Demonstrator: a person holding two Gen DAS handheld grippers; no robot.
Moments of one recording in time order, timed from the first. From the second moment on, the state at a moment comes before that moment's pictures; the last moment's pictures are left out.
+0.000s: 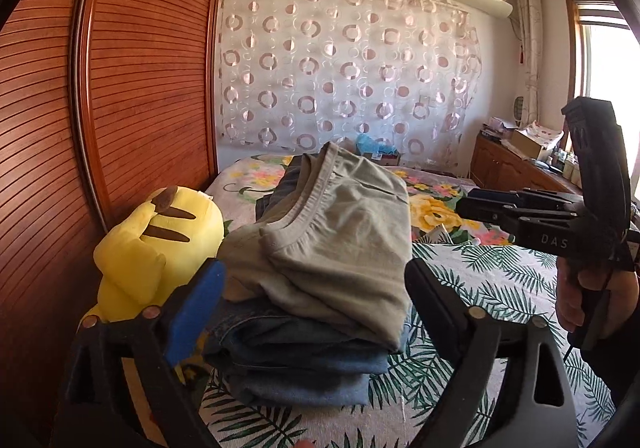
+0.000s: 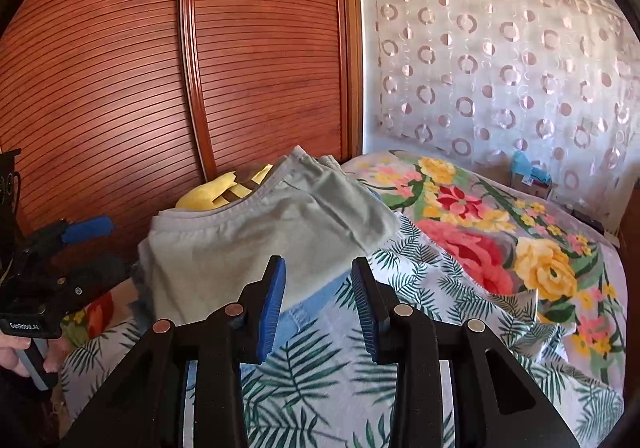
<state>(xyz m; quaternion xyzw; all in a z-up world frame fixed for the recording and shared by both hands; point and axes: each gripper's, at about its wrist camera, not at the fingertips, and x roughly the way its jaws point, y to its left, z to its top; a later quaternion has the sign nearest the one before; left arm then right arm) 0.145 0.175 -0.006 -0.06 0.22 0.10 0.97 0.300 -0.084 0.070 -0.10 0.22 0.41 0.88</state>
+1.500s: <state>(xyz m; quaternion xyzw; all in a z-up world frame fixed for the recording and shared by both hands) 0.074 0.023 0.010 0.01 0.25 -0.04 0.97 0.074 -0.193 0.056 -0.01 0.19 0.24 0.95</state>
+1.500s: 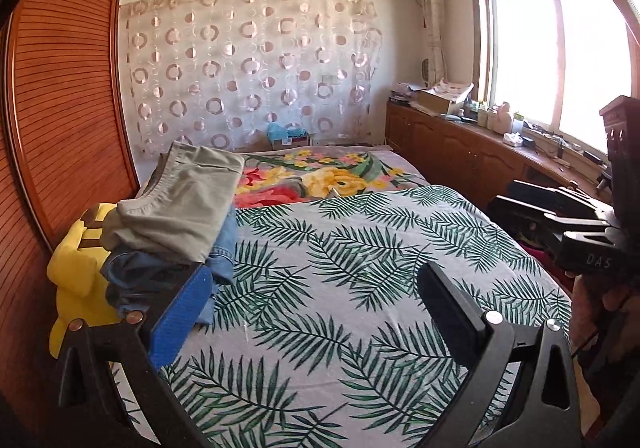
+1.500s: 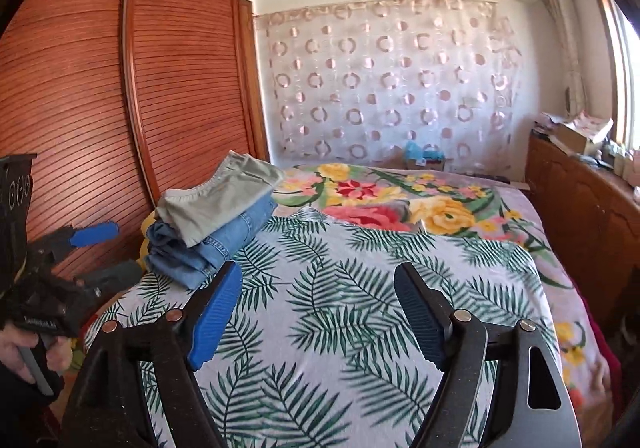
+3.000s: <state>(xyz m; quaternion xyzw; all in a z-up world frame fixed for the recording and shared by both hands) 0.024 -0.012 0.073 0.01 0.18 -0.03 0.98 -0.020 -0.197 0.067 0.01 0.12 0.14 0.98</state>
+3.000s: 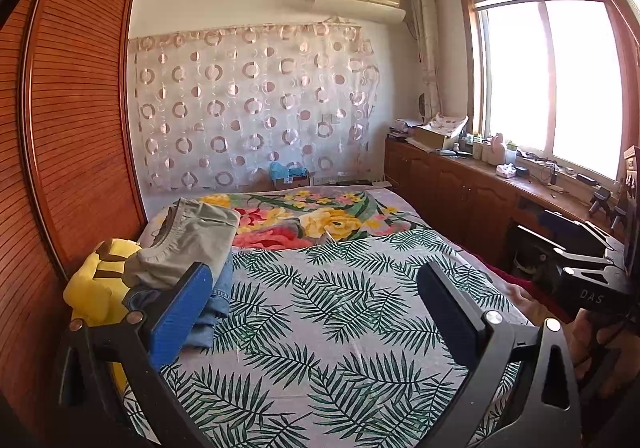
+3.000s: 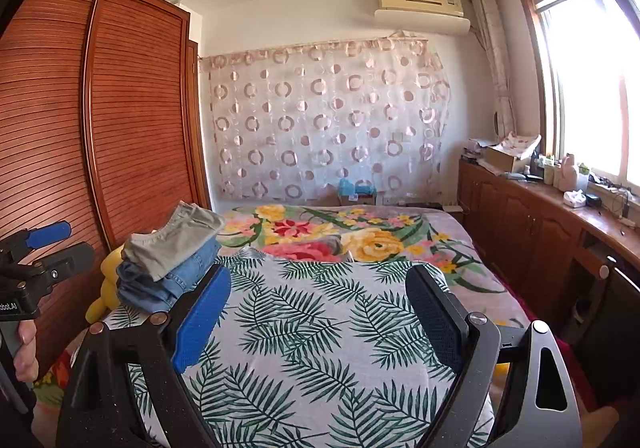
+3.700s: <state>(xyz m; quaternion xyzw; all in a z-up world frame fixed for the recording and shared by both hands) 0.026 -0.011 0.070 0.01 0.19 -0.02 0.98 -0.018 -0.203 0.070 0.01 0.13 0.14 0.98</state>
